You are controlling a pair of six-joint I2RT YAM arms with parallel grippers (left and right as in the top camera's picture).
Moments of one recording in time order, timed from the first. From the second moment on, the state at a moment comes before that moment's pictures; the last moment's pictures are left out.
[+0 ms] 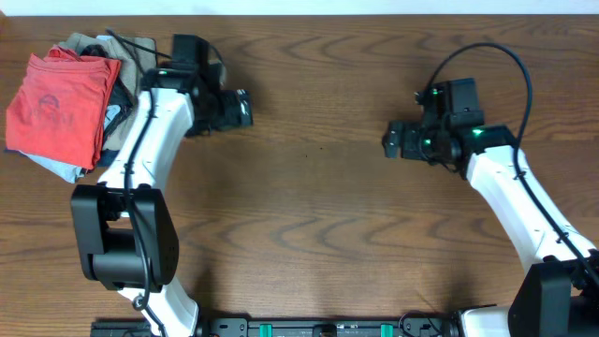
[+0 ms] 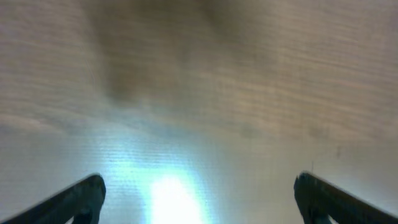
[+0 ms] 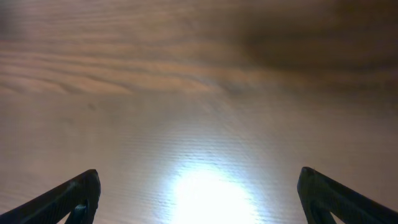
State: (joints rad) left arm -0.08 1.88 1.49 -0.90 0.18 -0.22; right arm 0.15 1.56 1.10 -0.64 -0.17 0.27
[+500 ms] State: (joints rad) left arm -0.11 1.87 1.48 -1.40 0.16 -0.23; right arm 0.09 1.56 1.10 -1.01 -0.20 0.23
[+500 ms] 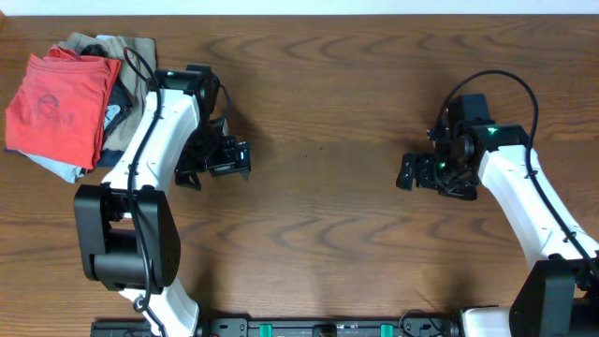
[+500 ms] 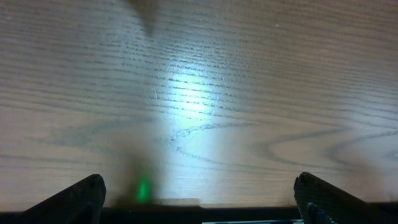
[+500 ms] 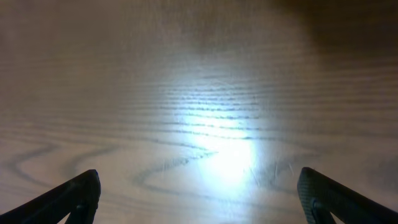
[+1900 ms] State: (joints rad) left arm -0.34 0.50 0.73 -0.75 0.01 -0.23; right arm 0.09 0.37 0.58 -1.01 -0.06 0.22
